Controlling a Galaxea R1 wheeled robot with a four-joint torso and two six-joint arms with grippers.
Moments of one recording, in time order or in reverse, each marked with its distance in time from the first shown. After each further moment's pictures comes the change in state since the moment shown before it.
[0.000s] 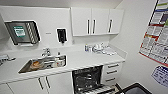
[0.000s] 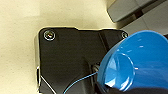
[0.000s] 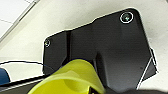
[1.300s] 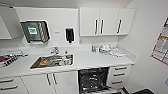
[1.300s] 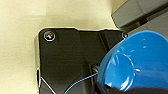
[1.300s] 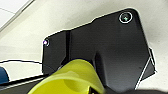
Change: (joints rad) left arm -0.003 0.000 -0.001 0.000 -0.001 0.000; right arm -0.002 0.003 -0.009 -0.001 -0.002 0.000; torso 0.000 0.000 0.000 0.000
